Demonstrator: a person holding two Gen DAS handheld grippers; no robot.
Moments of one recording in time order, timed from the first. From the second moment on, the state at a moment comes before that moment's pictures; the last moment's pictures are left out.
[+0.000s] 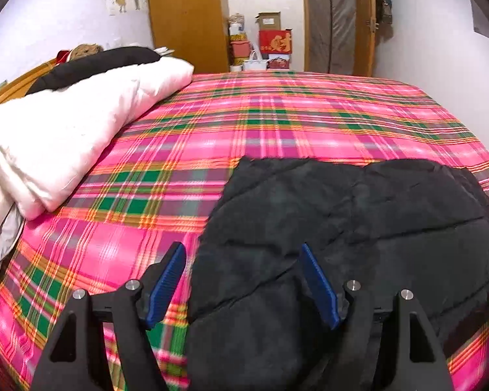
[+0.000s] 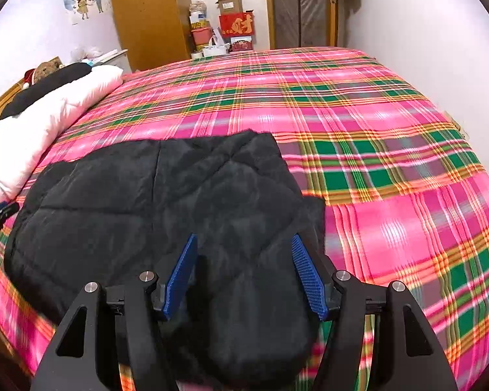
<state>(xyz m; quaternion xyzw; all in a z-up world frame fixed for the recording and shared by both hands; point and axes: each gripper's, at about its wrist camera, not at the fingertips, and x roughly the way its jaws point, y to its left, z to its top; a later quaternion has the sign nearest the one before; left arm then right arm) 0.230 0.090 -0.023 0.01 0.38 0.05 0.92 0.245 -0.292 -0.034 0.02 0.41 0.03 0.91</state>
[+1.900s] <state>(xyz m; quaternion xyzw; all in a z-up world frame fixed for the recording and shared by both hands) 0.286 0.149 -0.137 -0.23 0.48 -0.08 0.84 0.302 -0.346 -0.129 0.19 0.49 0.12 0.84</state>
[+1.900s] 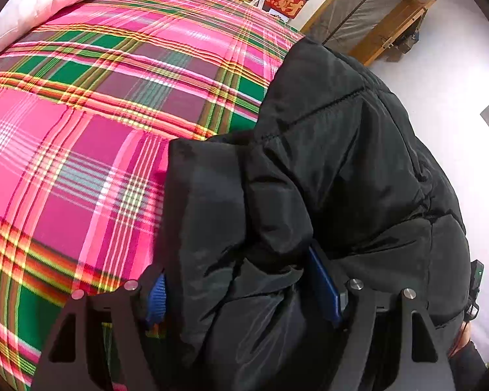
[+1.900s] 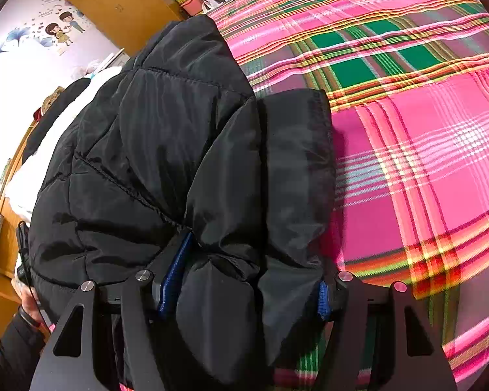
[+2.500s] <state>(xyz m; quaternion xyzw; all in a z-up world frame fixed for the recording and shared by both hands) 0.252 0.138 -0.062 -0.19 0.42 -0.05 0.89 0.279 -0.330 -0.056 0.16 0.46 0.10 0.87</state>
